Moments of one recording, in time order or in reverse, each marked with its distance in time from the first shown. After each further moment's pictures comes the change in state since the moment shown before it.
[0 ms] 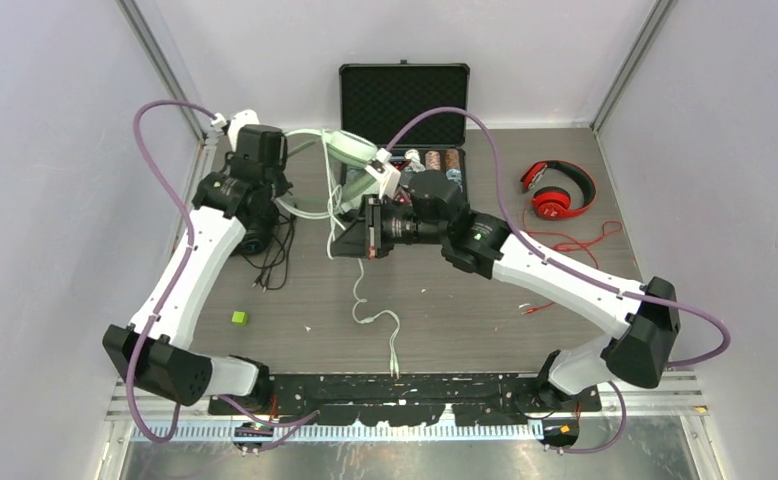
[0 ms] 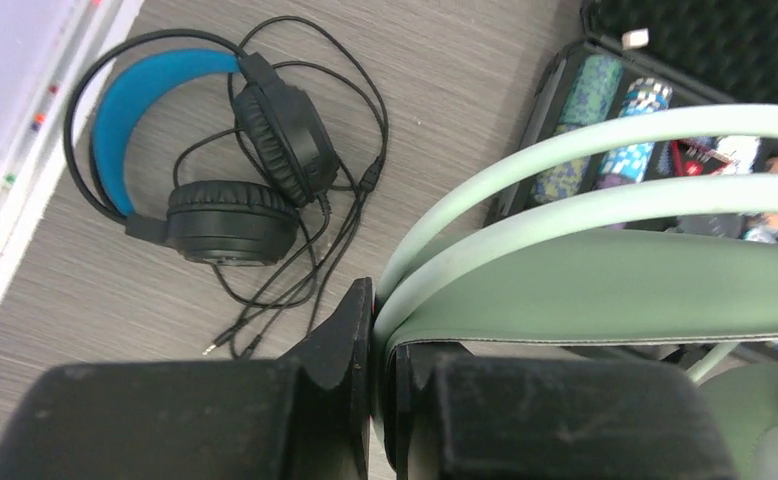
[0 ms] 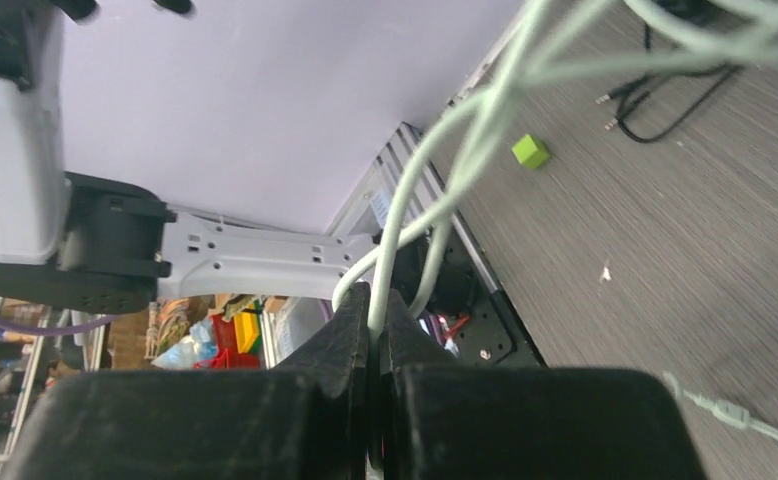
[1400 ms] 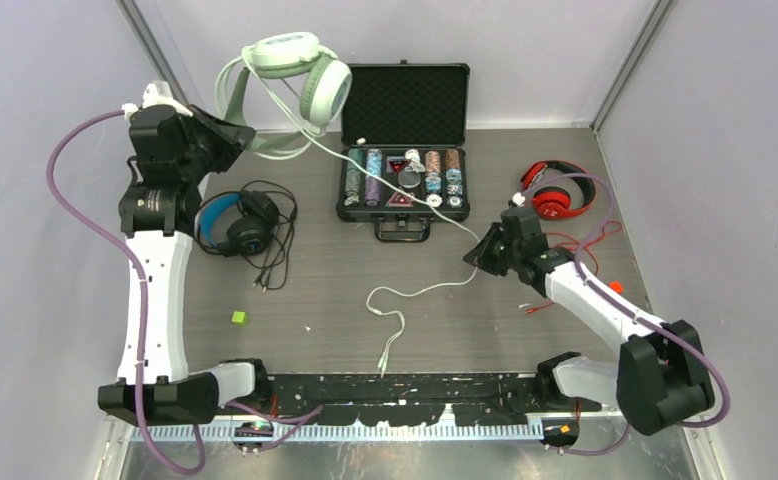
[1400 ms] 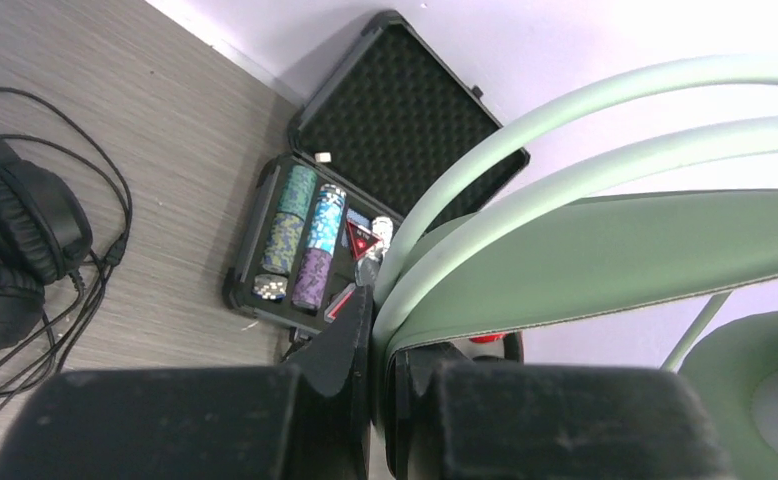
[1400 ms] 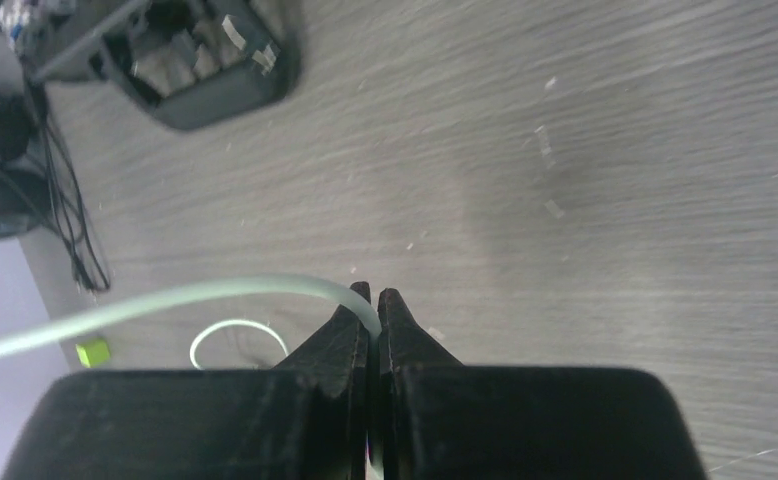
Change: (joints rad) left arm 0.369 -0.135 0.100 0.194 0.624 -0.326; right arm -0.579 -0.274 -0.671 -0.161 0.358 -0.024
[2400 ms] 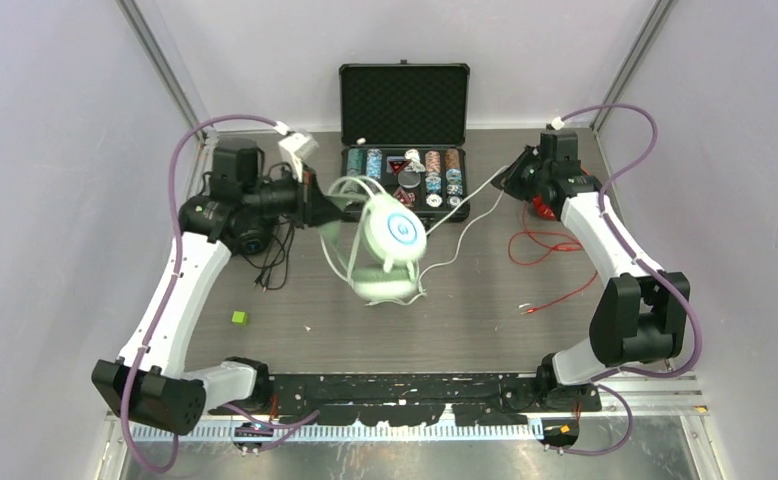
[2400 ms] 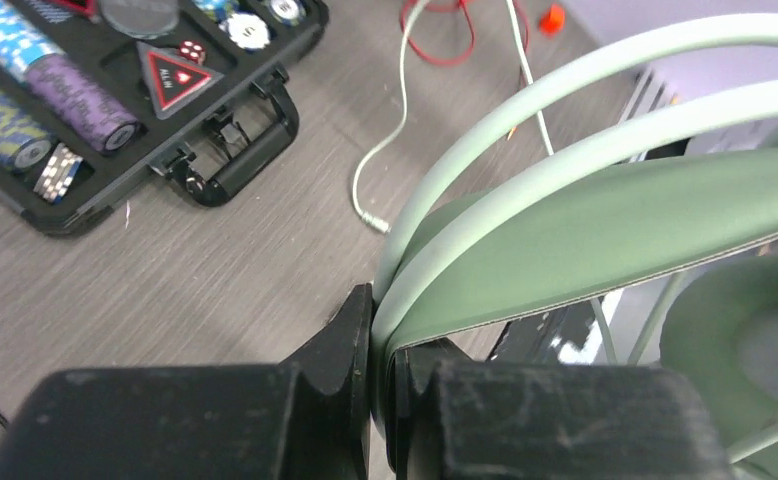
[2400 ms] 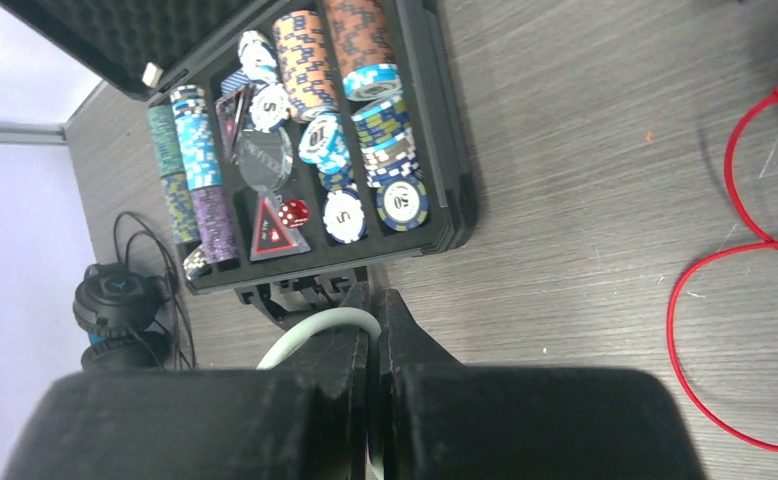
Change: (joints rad) left arm -0.242 -0.016 -0.246 -0.057 0.666 0.762; right arm -0.304 0.322 0.523 -0.082 -0.081 -0.105
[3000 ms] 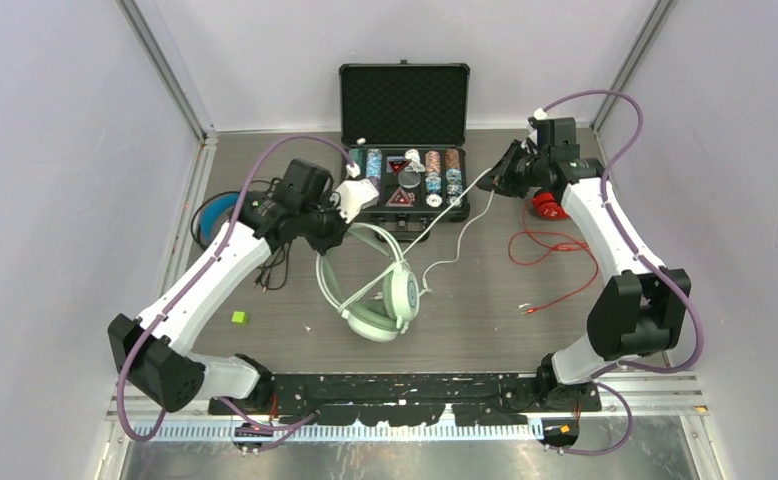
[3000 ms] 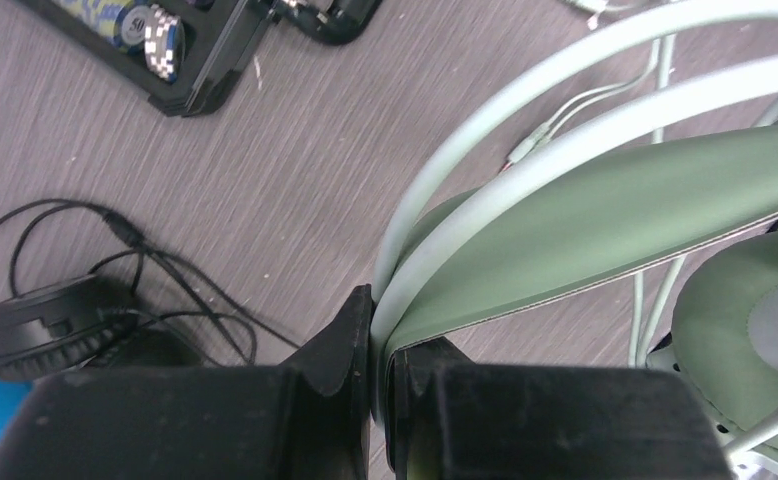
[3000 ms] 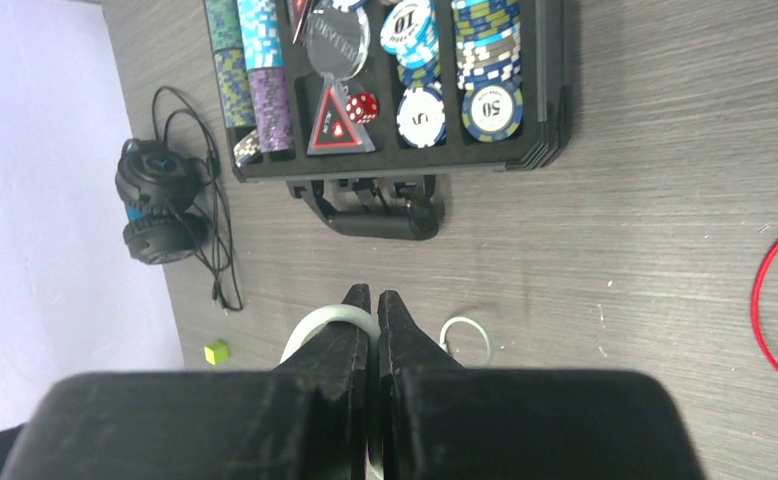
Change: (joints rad) left arm -0.339 0.111 -0.003 -0.233 -0.585 0.472; right arm 0.025 0.042 0.183 -0.224 -0.198 -0.076
